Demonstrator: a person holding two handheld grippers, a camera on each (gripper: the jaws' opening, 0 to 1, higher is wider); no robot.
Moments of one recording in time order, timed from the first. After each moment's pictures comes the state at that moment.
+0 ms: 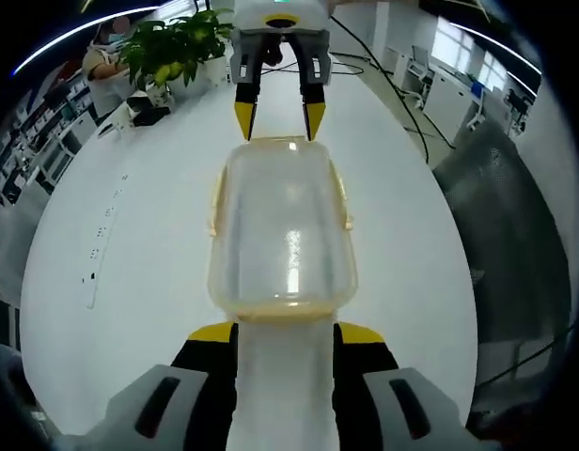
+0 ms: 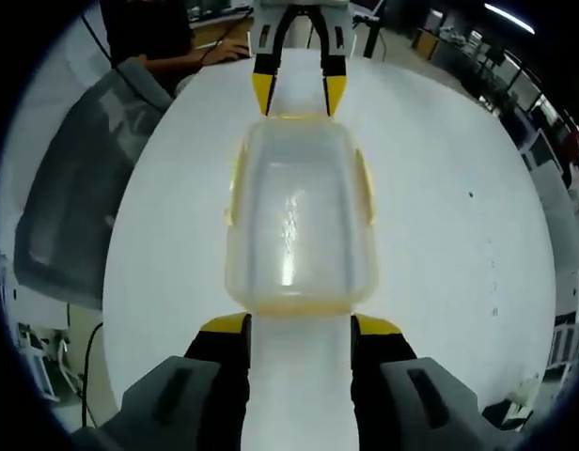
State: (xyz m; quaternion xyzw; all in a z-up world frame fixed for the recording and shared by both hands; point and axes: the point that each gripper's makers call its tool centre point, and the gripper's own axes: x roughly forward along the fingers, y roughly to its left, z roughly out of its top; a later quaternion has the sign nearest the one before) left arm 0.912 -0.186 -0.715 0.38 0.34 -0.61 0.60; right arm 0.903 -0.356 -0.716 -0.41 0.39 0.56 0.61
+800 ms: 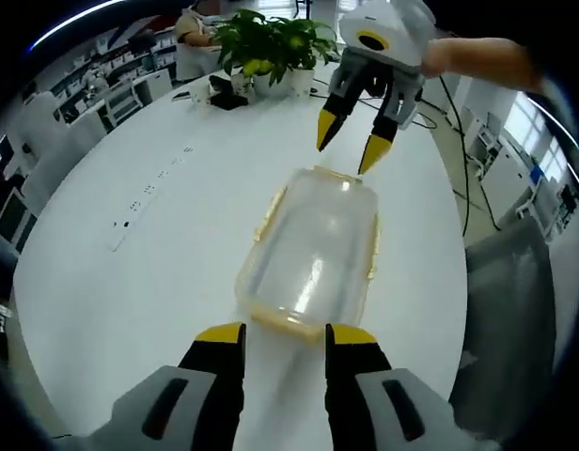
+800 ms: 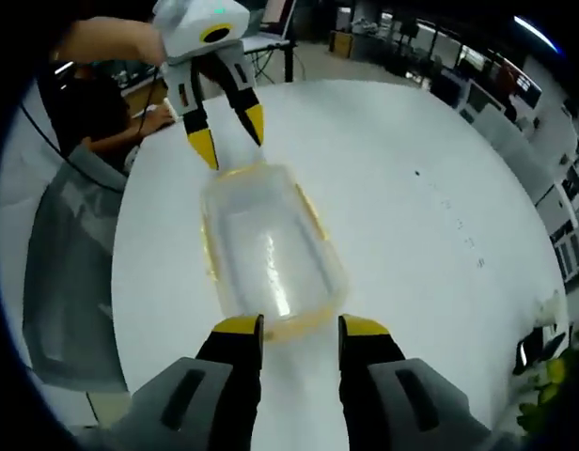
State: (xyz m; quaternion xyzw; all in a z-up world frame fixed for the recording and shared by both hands) left arm 0.918 -0.191 -0.695 0.26 0.40 -0.50 0.73; right arm 0.908 -0.347 -0.695 -0.27 0.41 0.47 0.73
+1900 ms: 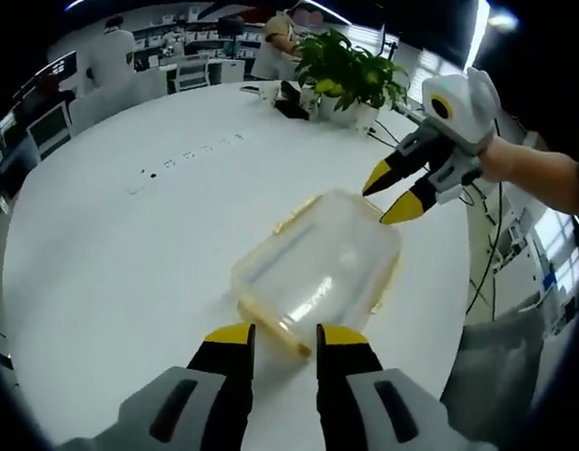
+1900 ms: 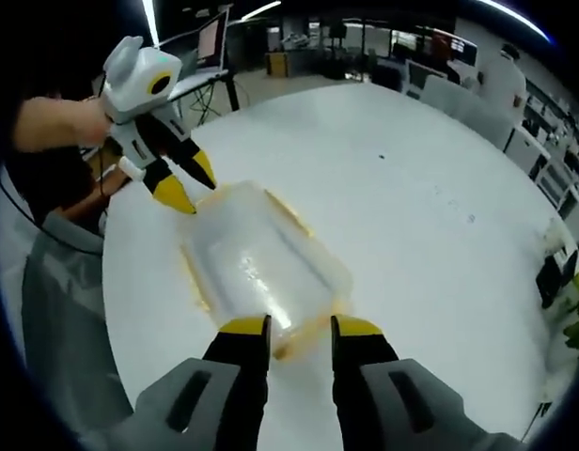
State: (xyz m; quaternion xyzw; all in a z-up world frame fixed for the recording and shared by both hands) left arm 0.914 -0.191 -0.712 0.10 0.44 -0.40 0.80; right arm 0.911 -0.343 -0.707 -0.16 0.42 0.40 0.80
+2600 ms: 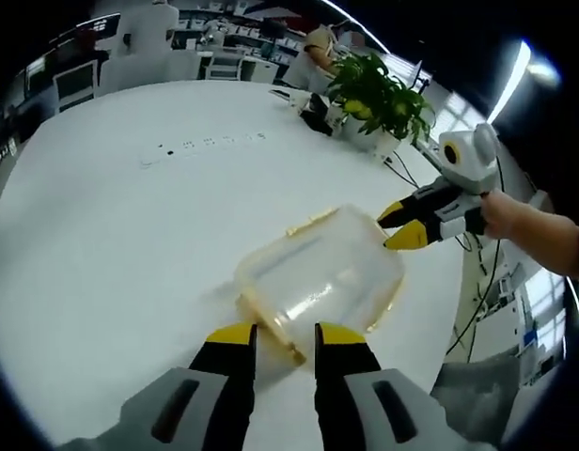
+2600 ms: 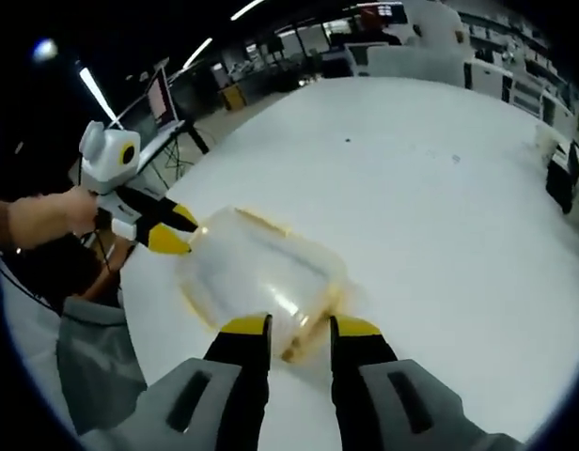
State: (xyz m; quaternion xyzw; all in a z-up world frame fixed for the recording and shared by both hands) left arm 0.915 -0.192 -0.717 0.00 0.46 -0.37 0.81; right arm 0.911 -0.347 -0.716 0.03 0.45 0.34 0.82
